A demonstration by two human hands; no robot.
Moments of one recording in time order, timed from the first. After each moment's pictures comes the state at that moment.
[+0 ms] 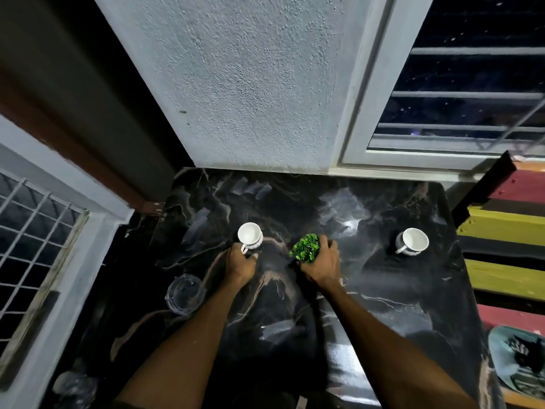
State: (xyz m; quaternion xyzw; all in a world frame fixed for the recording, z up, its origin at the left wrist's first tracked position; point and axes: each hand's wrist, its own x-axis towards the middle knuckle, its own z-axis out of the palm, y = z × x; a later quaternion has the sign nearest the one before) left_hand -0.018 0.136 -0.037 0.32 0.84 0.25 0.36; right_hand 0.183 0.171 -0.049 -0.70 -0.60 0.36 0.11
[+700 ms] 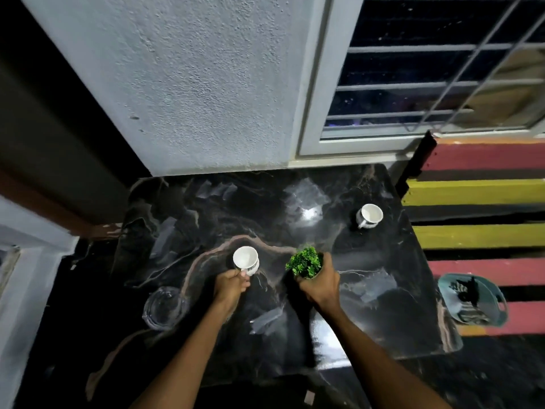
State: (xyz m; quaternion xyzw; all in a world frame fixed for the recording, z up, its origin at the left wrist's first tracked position) left_hand -0.003 0.085 -0.053 0.22 0.72 0.34 0.57; right_hand 0.214 0.080 -0.049 -0.76 -0.46 0.38 0.27
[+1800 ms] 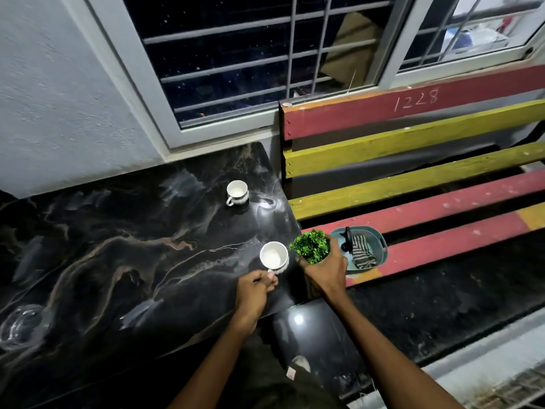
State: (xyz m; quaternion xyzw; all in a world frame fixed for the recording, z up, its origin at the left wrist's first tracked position) left_hand 0.382 -0.027 -0.017 0.35 0.64 0.31 0.61; right_hand 0.555 -0.030 -0.016 -0.79 -0.38 0.30 0.37
